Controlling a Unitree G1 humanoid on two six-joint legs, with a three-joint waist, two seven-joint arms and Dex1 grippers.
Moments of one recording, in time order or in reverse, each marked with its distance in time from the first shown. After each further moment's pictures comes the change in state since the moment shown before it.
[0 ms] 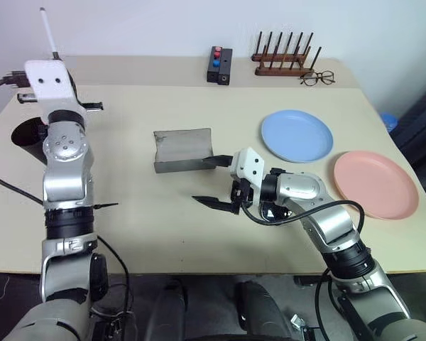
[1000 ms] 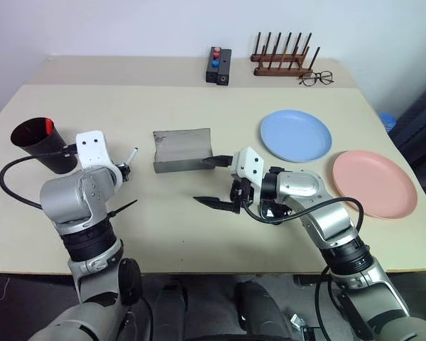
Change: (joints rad) left arm -0.051 -0.268 0.166 -0.314 -0.042 1.247 0.034; right arm -0.019 0.003 0.000 0.055 0.000 -0.036 0.036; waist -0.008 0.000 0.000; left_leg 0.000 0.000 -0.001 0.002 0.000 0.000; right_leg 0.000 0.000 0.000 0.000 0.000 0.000
